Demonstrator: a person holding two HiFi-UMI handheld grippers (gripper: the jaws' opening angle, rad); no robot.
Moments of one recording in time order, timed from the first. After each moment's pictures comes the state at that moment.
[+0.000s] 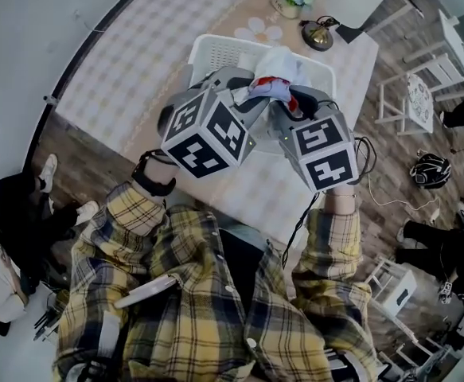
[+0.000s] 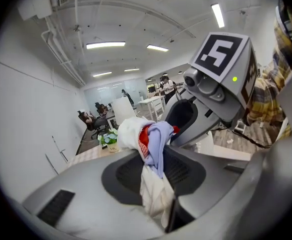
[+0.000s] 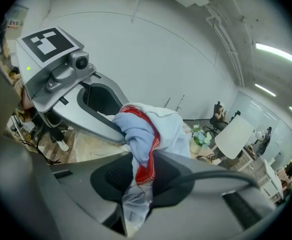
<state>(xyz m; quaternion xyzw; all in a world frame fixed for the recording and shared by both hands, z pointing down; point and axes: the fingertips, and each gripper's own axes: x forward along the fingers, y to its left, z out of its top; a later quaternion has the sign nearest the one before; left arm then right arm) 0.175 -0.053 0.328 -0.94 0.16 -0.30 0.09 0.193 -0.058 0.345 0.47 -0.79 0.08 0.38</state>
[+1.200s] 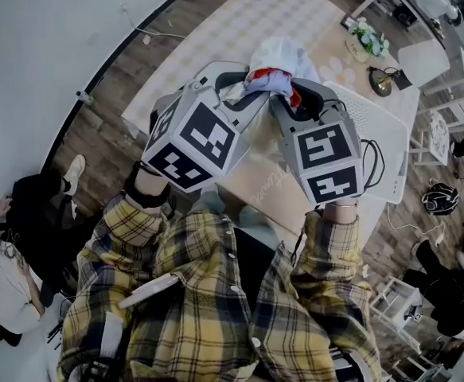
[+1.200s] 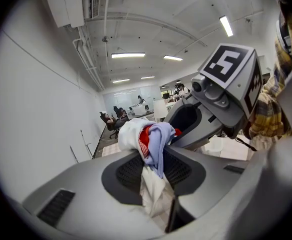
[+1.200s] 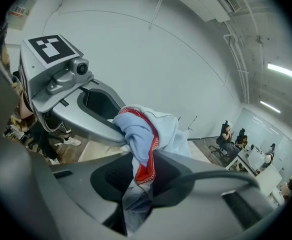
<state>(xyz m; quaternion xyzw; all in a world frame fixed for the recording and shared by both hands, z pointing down) -0.126 -0.160 0.286 -0.94 0.23 -0.24 0.08 -0.106 -0.167 0.301 0.47 -0.81 0.01 0.34</state>
